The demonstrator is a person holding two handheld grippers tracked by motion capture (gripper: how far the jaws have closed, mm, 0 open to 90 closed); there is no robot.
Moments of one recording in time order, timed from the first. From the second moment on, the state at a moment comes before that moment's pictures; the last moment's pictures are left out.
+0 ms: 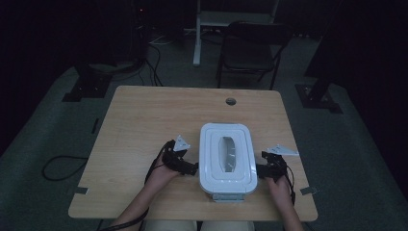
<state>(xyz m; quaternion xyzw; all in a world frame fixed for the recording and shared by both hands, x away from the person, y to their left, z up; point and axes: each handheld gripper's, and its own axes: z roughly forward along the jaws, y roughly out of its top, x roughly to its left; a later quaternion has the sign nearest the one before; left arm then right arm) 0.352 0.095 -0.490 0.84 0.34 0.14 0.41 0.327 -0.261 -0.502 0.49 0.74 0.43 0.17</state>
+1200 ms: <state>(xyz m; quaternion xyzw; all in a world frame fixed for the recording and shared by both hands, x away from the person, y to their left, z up) 0.344 0.150 -0.491 0.82 0.35 0.17 0.41 0.313 -0.285 -0.503 0.52 0.70 0.43 0.22</state>
